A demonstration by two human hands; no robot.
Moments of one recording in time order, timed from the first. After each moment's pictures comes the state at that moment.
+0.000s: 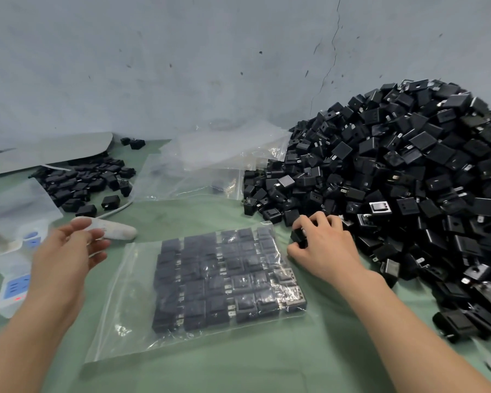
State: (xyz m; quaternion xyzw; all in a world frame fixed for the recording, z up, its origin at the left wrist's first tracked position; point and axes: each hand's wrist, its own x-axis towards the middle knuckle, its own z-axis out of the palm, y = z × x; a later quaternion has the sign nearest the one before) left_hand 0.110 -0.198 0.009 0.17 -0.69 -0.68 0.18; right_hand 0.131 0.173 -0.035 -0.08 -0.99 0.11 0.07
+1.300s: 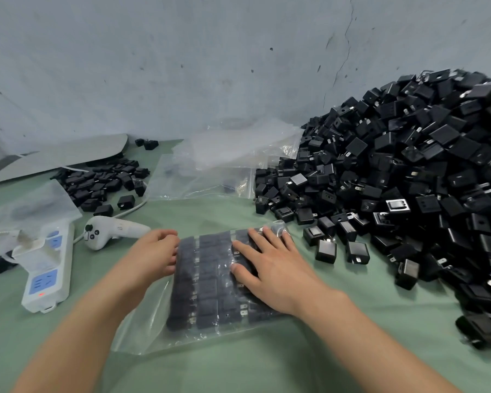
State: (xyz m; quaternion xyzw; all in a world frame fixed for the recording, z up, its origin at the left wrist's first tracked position) left_hand 0.116 -0.129 0.015 0.14 -0.81 -0.57 -0.06; right_hand 0.144 0.086 -0.039 0.15 -0.98 0.11 0.00
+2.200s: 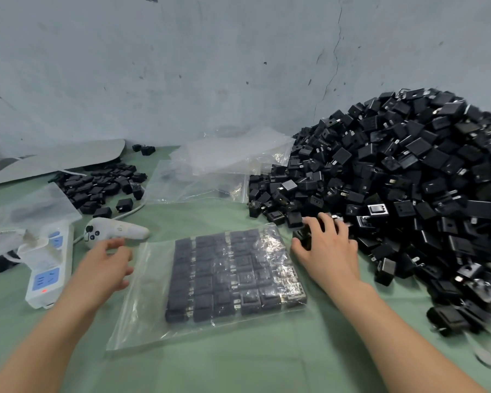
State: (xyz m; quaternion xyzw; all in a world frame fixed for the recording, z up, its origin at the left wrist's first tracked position) left_hand 0.137 -0.187 0.011 0.18 -0.83 -0.52 0.06; right_hand 0.150 0.162 -0.038 -0.14 -0.98 0.10 0.12
